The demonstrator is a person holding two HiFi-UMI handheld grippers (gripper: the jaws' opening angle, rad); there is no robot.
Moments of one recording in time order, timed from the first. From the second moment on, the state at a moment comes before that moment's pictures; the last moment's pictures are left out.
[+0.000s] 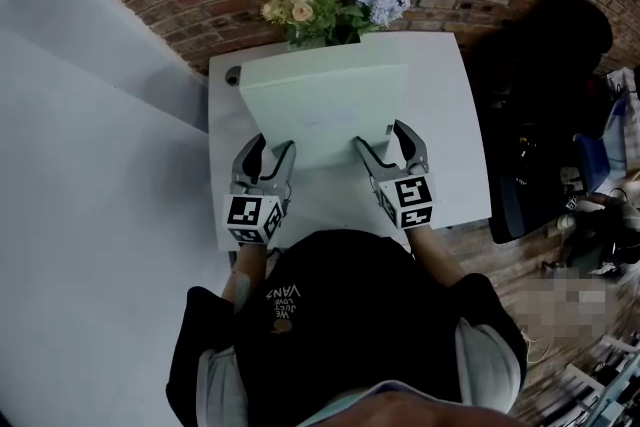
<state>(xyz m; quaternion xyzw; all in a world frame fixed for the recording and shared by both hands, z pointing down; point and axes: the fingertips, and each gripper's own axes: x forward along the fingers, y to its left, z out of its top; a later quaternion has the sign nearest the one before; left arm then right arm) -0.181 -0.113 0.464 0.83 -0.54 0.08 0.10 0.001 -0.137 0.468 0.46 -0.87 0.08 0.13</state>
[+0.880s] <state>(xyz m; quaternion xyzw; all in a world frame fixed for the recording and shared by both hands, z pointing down) -0.186 -0.101 0.479 0.83 -0.54 0.10 0.12 -0.006 -0.131 0.485 0.46 -0.87 0.09 0.14</state>
